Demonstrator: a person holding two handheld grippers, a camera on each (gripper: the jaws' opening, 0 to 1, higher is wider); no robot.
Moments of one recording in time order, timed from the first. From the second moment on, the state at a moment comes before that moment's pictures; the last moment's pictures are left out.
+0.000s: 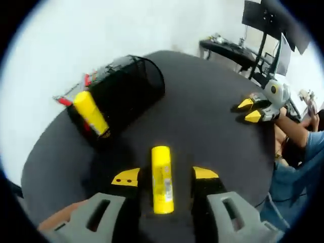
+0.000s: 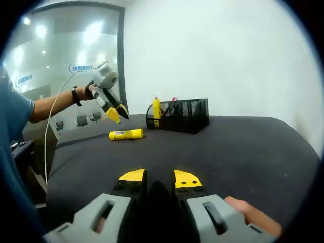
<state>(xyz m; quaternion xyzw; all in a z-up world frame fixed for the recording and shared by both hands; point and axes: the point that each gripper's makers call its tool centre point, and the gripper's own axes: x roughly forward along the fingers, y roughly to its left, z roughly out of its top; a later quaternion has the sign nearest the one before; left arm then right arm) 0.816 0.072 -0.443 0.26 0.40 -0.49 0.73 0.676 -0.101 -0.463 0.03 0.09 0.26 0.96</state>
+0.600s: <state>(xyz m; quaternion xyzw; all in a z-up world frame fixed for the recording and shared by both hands) 0.832 0.053 -0.484 0.36 0.46 -0.45 0.68 0.671 -0.098 -0.458 0.03 0.08 0.26 0.96</state>
